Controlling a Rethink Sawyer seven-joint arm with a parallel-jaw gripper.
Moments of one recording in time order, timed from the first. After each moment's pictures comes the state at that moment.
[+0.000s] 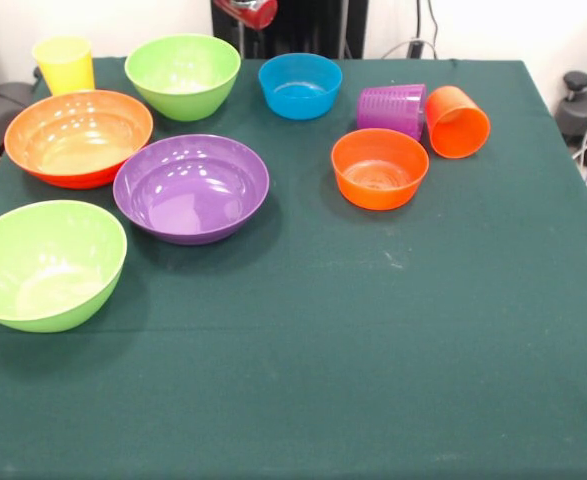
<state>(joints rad) -0.16 -0.01 -0.38 1.92 -1.20 -0.35 0.32</state>
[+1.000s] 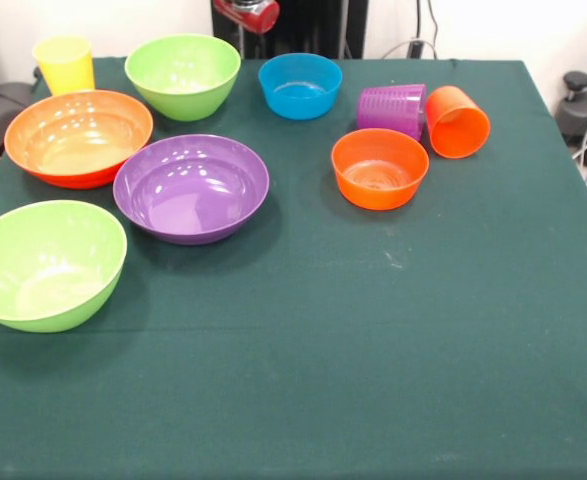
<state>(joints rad) -0.16 -0.06 -0.35 1.92 -1.23 -0.30 0.32</state>
